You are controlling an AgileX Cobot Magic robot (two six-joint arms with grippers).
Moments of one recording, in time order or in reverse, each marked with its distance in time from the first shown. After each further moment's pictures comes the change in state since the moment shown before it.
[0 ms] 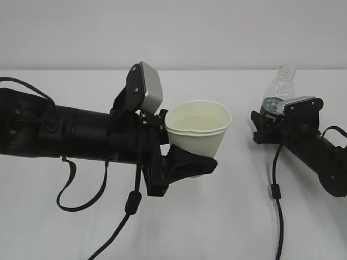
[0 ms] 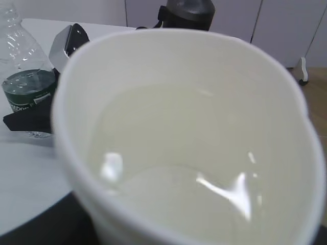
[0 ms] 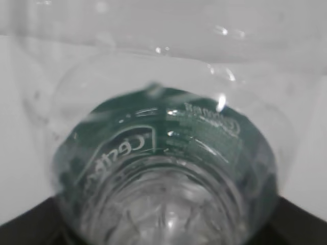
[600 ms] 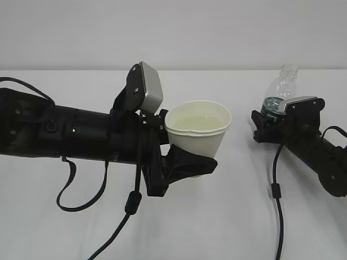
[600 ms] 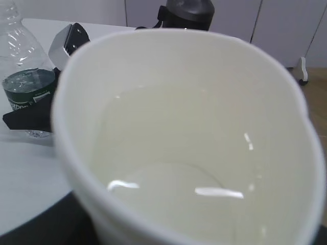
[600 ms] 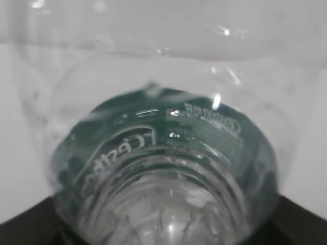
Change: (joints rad) left arm 0.000 0.000 0.000 0.000 0.000 0.000; right arm 0.000 0.000 -0.002 0.004 -0.002 0.038
